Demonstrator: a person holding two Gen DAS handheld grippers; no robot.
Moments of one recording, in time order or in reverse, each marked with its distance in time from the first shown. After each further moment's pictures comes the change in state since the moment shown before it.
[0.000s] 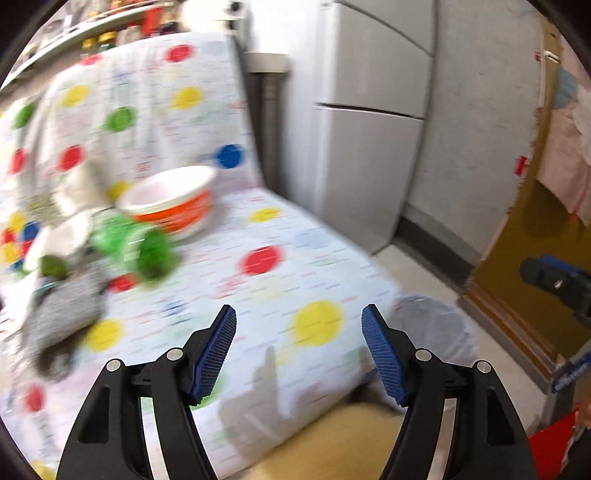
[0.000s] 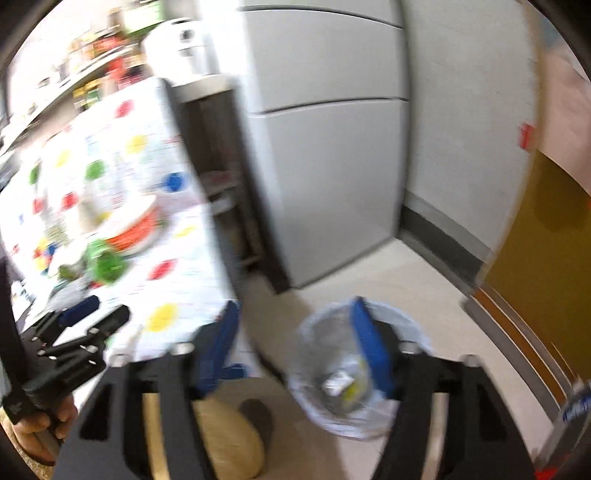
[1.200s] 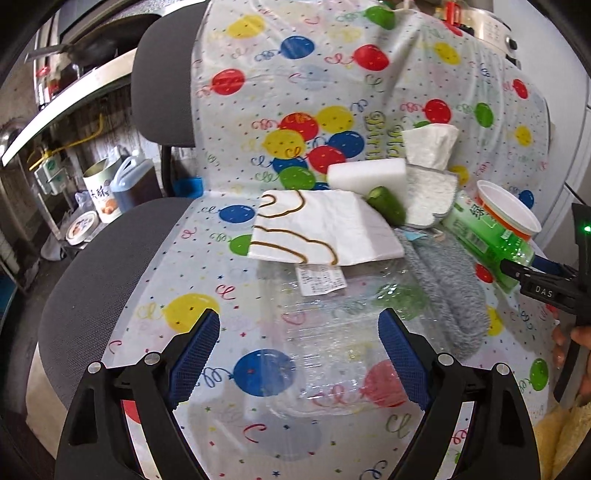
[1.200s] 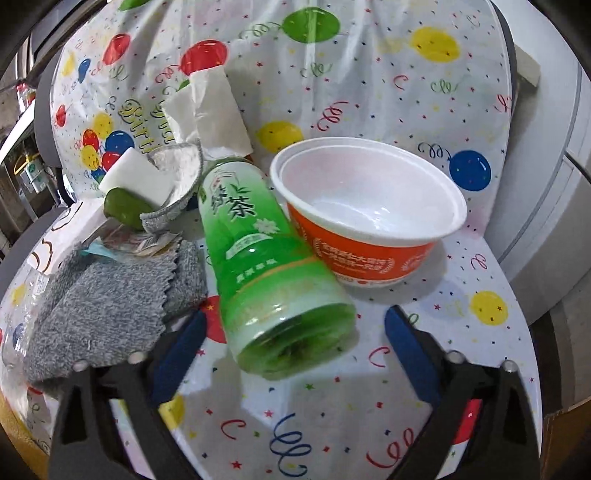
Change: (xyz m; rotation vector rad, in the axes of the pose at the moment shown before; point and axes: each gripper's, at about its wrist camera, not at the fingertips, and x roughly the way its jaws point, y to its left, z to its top) left arm -0.090 0.311 -0.066 -0.464 0.079 0.470; right arm 0.213 0.285 0.046 -0.457 0.161 0.220
